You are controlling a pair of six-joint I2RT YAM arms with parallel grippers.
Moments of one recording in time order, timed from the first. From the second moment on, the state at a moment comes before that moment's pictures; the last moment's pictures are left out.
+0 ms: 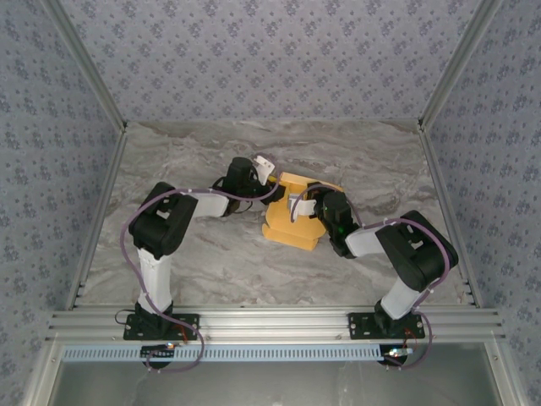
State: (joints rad) left arm -0.56 2.02 1.11 0.43 0.44 -0.10; right arm 0.54 1.66 0.51 0.94 0.21 -1.39
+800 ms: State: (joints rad) left arm -0.69 2.00 1.10 0.41 -0.06 -0.10; right arm 0.54 1.66 0.51 0.93 0.21 -1.37
